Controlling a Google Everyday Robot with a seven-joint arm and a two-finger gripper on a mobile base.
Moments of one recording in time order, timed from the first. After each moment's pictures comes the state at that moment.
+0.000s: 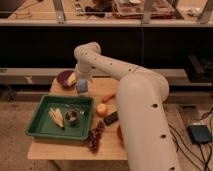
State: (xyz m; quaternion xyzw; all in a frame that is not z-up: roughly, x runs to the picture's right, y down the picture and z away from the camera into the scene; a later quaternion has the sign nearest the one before) arm -0.149 -0.051 0.877 -0.04 -0.30 -0.75 0.59
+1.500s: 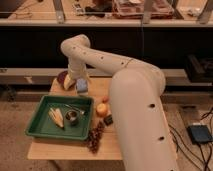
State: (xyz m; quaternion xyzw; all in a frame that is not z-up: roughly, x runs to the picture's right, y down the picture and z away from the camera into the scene) arm -0.152 -0.034 0.815 -0.12 -0.31 -0.78 0.53
